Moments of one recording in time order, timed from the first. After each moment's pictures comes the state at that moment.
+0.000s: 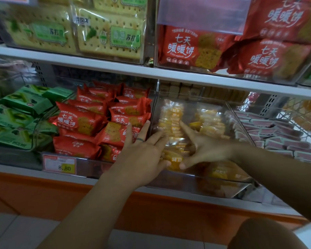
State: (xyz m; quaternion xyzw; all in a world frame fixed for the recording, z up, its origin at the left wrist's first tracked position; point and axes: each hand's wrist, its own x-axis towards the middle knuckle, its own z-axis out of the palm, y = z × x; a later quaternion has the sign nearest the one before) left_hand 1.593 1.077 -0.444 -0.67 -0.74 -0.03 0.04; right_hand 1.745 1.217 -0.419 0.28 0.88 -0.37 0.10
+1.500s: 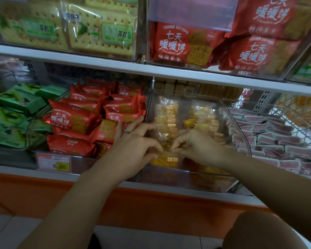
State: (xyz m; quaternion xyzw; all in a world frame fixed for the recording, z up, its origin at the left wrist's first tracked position) left_hand 1.585 1.063 -0.431 -0.68 -0.71 -0.19 -0.02; right_hand 1.741 1.191 -0.425 0.23 0.94 -0.21 -0.09
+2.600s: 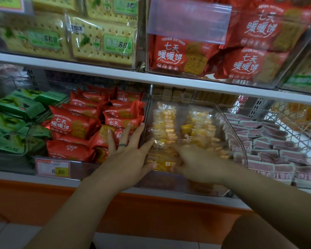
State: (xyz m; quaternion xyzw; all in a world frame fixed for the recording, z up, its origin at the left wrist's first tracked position) left_hand 1.586 1.063 -0.442 -0.63 -0.78 -0.04 -0.02; right_hand 1.742 1.151 -0.403 0.30 0.94 -0.15 0.04
